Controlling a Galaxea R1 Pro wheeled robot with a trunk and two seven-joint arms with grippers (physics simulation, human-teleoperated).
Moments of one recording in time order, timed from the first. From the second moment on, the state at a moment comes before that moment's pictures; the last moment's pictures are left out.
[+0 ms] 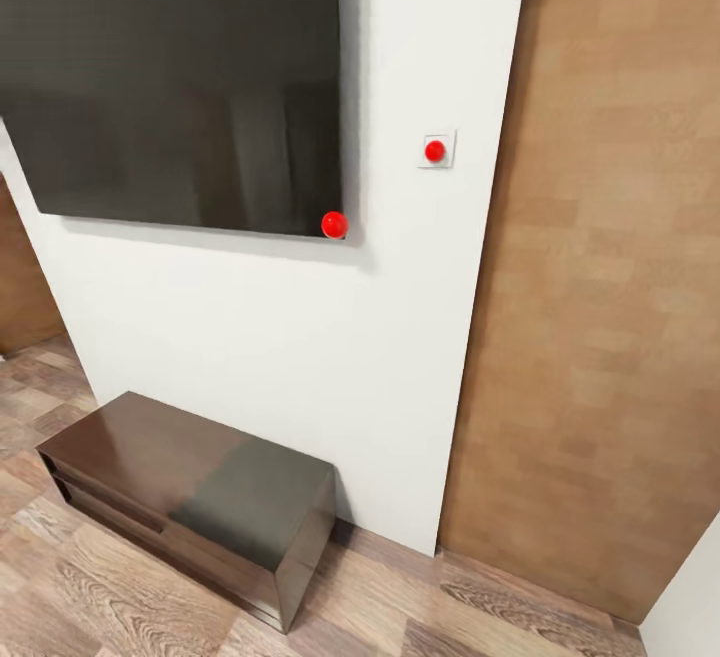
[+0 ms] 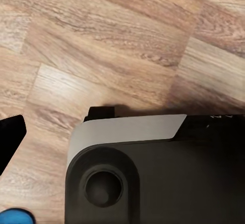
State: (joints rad) left arm 0.00 -0.02 0.00 -0.20 0.00 -0.20 -0.01; right arm -0.01 0.00 0.00 0.00 0.00 0.00 -0.01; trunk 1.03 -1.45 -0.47
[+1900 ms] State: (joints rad) left arm 0.00 -0.02 0.00 -0.20 0.00 -0.20 -0.01; right arm -0.01 -0.01 0.00 0.00 0.00 0.00 -0.01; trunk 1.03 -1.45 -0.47
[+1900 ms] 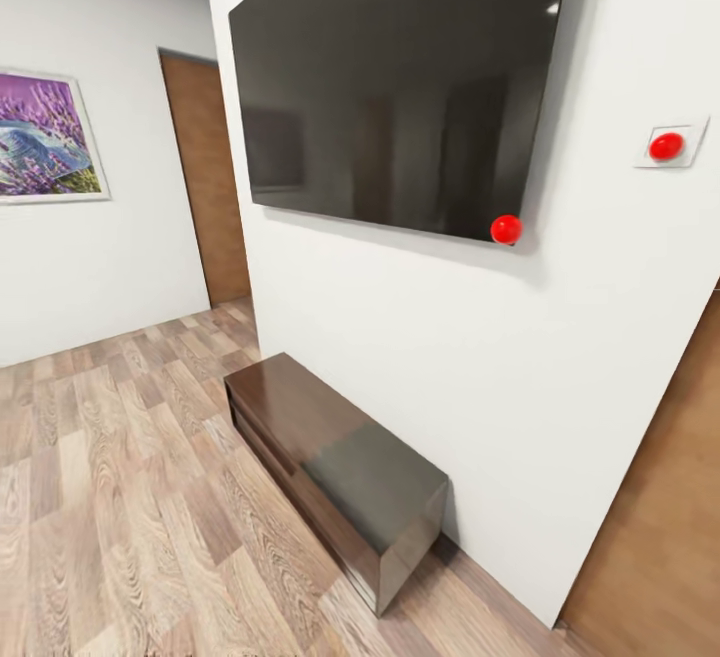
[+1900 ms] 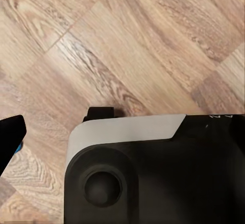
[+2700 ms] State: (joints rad) left arm 0.00 -0.02 0.00 -0.20 0.00 -0.20 -0.01; right arm -0.01 -0.01 0.00 0.00 0.00 0.00 -0.01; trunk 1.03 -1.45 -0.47
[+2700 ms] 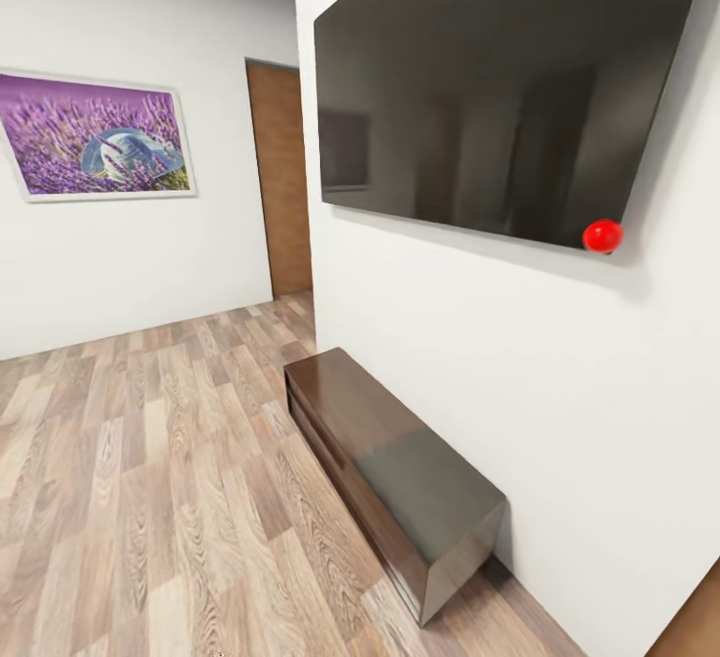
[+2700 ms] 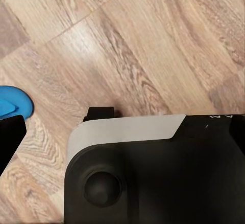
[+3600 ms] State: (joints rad) left arm 0.00 -0.02 0.00 -0.20 0.00 -0.20 -0.01; right arm -0.01 -0.01 0.00 0.00 0.00 0.00 -0.01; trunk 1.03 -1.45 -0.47
